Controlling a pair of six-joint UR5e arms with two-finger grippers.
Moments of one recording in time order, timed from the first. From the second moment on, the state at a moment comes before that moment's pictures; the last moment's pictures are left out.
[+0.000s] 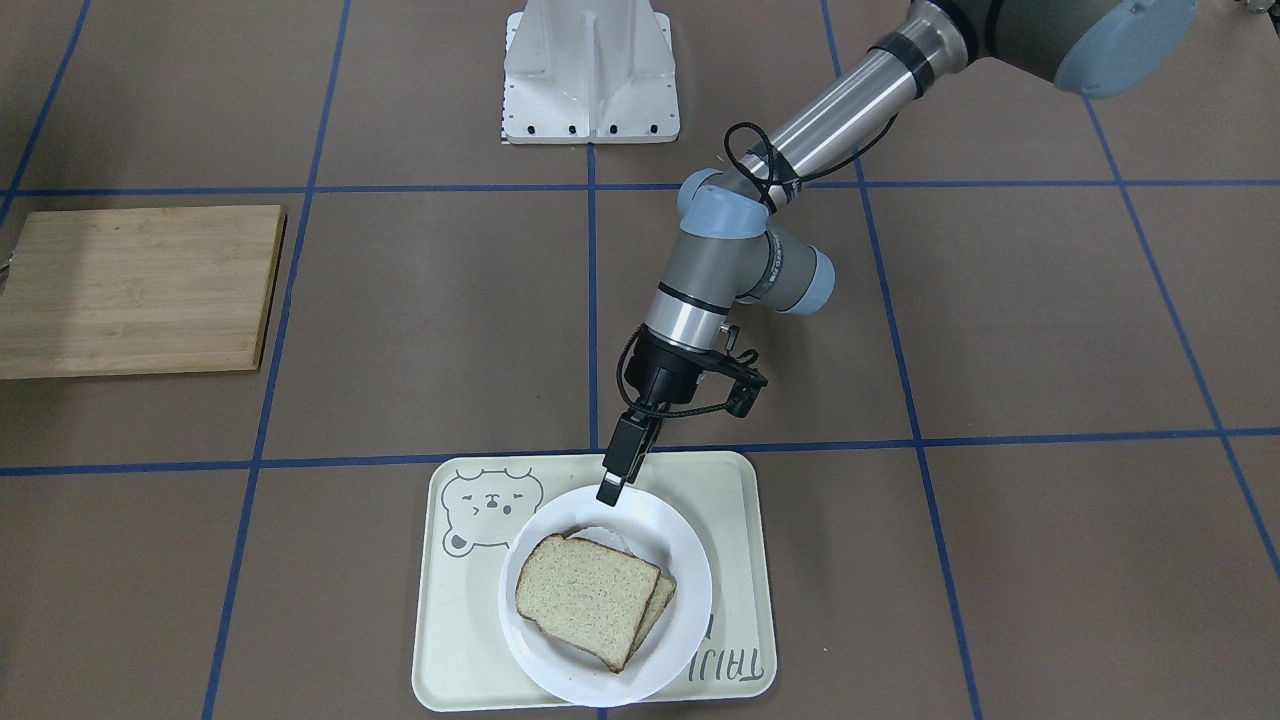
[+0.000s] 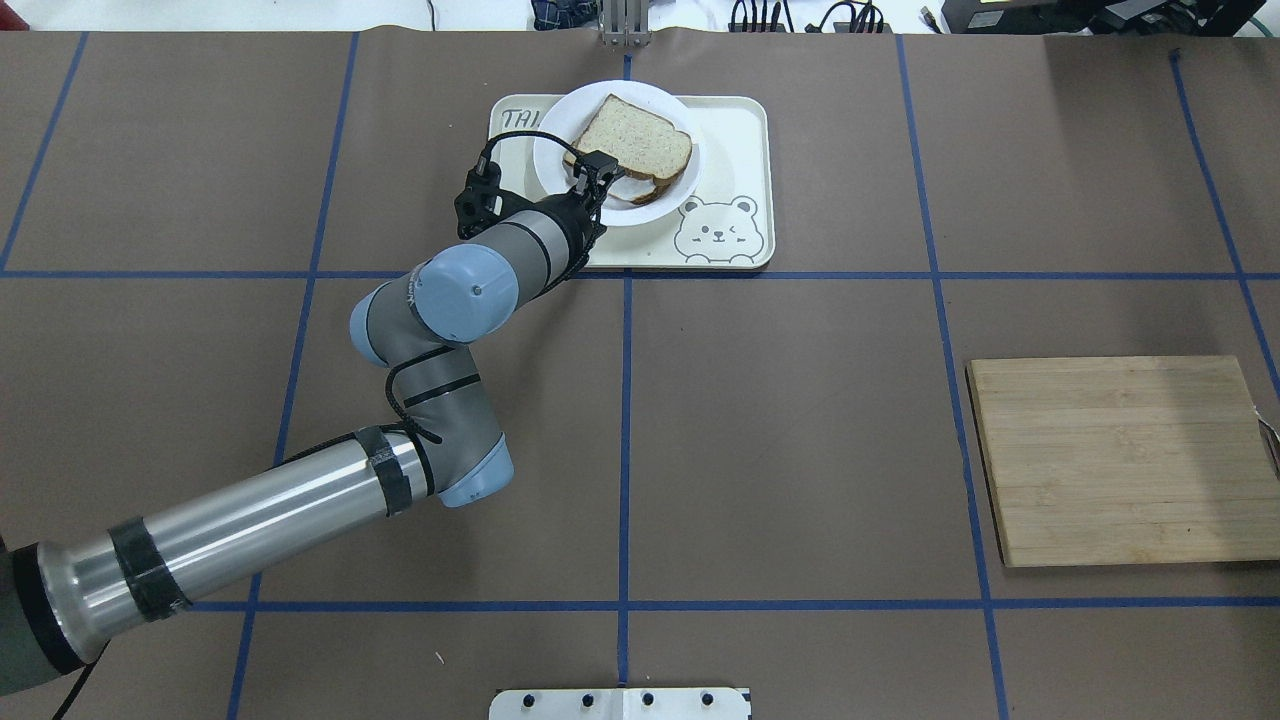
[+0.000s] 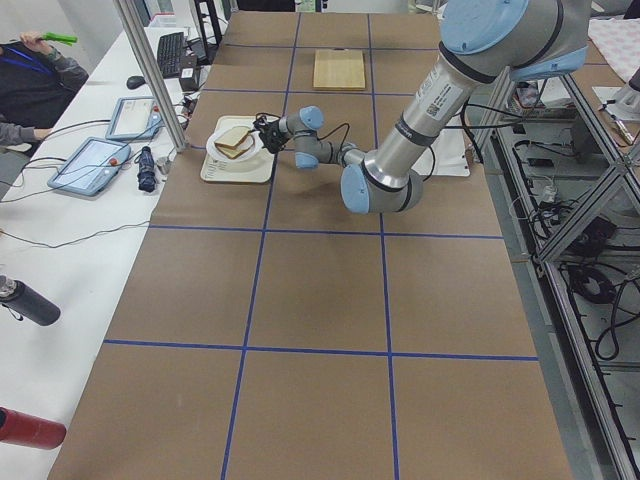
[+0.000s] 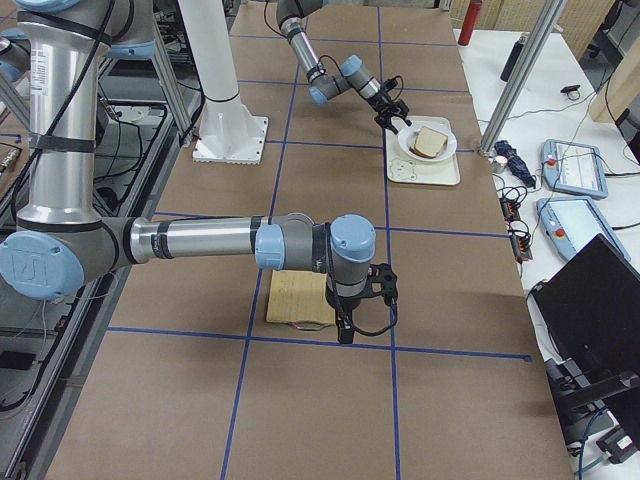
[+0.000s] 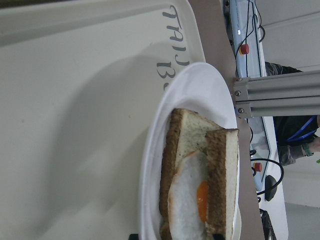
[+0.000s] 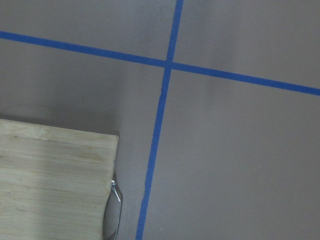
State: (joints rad) left arm -0.55 -2.41 -1.04 -2.70 -1.31 -2.23; right arm 1.55 -1.69 1.77 -1.66 2.27 -0.14
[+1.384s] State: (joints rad) left arm -0.65 -2.09 -1.84 -1.67 -1.70 -0.95; right arm 1.55 -1.69 1.76 -1.66 2.27 -0.15
